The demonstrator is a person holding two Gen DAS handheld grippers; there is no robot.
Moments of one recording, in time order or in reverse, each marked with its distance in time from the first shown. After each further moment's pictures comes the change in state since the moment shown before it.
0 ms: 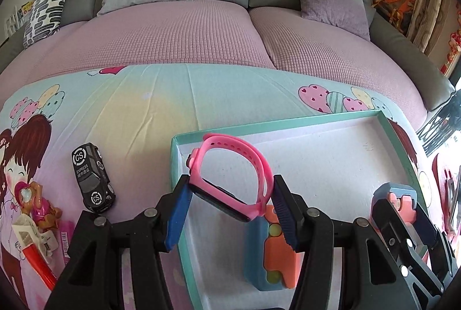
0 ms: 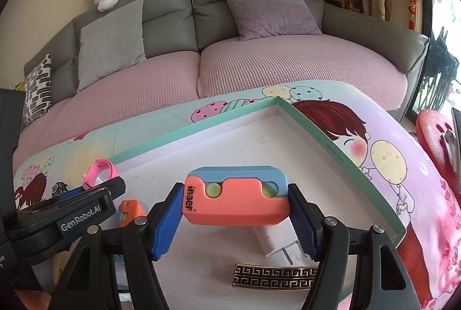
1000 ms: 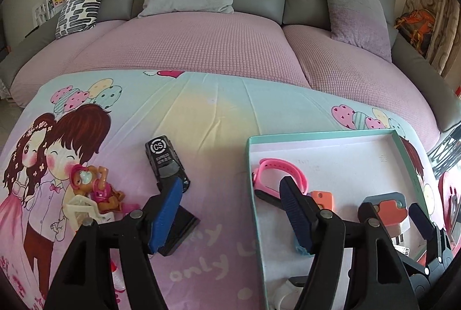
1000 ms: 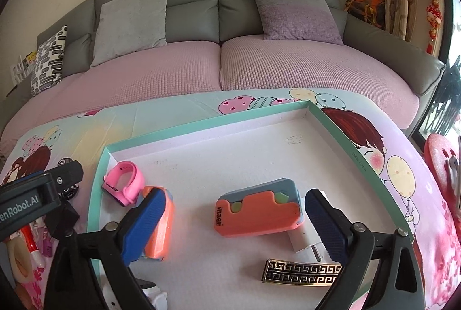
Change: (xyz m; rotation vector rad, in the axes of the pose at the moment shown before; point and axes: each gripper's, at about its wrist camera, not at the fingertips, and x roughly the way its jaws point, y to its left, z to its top) left arm -0.052 0.051 -0.011 -0.096 -0.052 0.111; right arm -0.001 0.036 -0.004 -0.131 0.007 0.009
